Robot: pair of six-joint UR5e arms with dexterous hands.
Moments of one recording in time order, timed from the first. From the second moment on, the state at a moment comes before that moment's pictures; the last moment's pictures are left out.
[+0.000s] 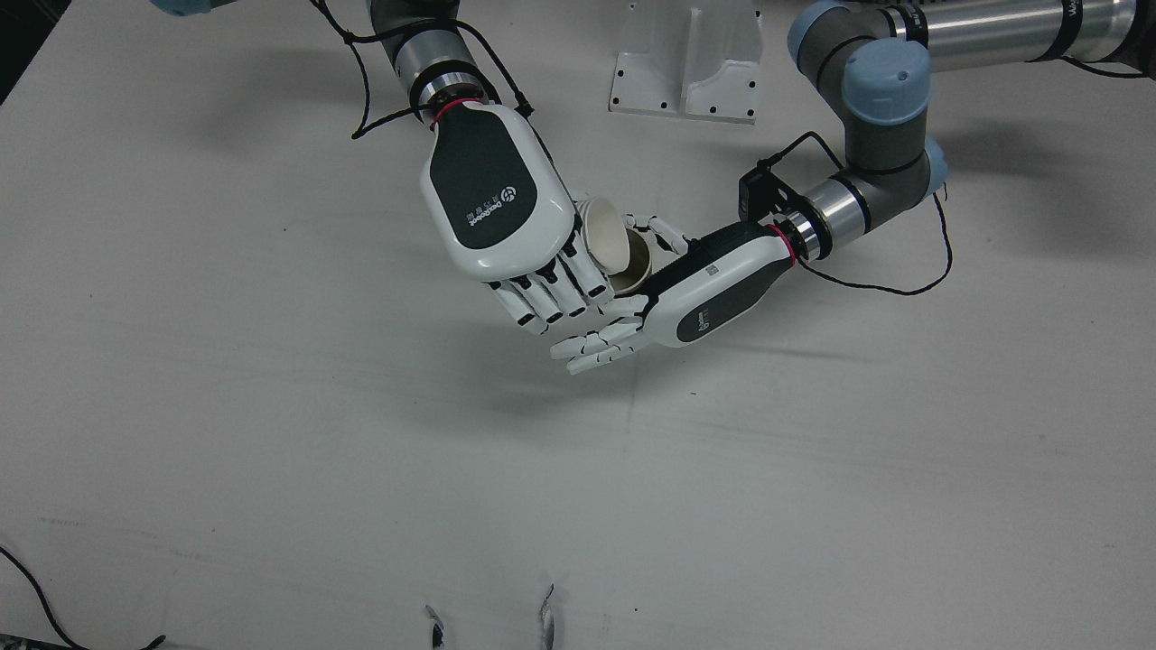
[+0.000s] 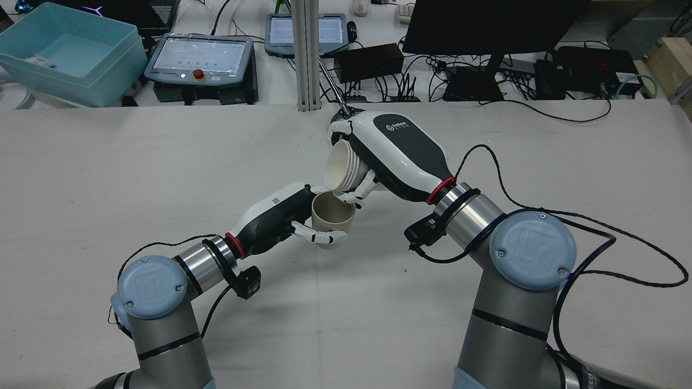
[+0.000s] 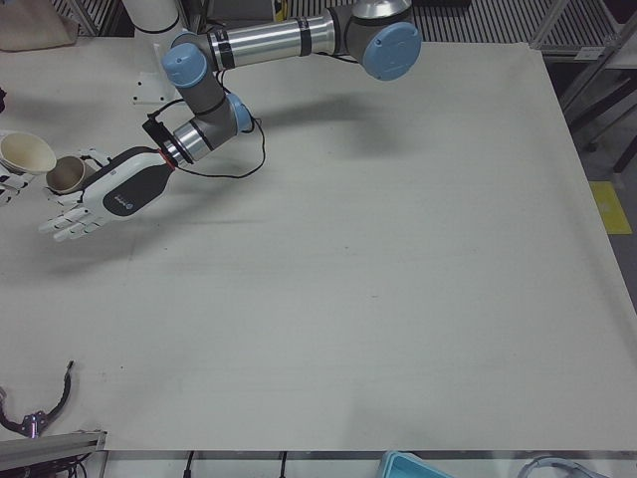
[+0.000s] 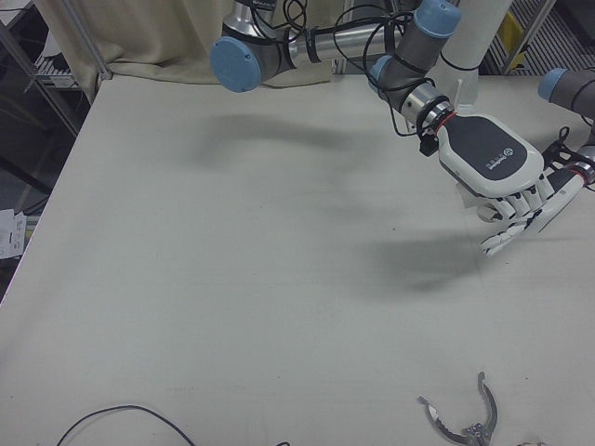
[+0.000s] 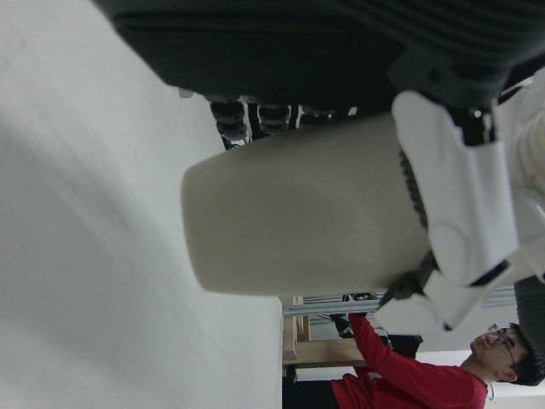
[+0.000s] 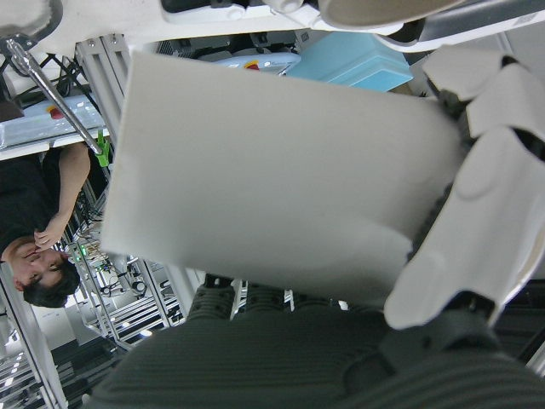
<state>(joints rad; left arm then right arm) -0.48 -2.21 -1.69 0.27 1.29 0.50 0.56 -0.99 2.06 -3.72 -1.04 -1.53</state>
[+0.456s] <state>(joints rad) -0.62 -2.10 -1.73 0.29 1.29 0.42 0.72 -1.17 2.10 -3.71 -0.88 -1.12</state>
